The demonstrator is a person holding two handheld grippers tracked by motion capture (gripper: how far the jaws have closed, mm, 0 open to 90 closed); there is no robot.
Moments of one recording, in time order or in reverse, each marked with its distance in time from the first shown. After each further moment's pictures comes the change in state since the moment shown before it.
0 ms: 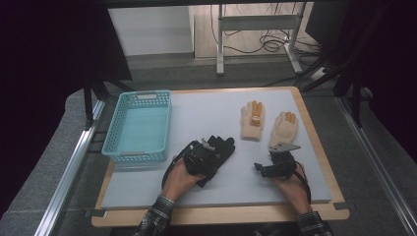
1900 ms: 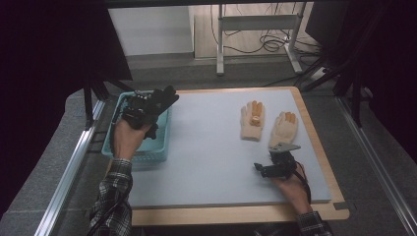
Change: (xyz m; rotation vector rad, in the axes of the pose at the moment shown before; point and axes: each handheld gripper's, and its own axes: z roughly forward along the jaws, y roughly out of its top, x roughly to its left) left arm 0.166 -0.003 -0.140 -0.085 0.282 -0.366; right arm 0.000 0.000 0.000 0.000 0.001 0.001
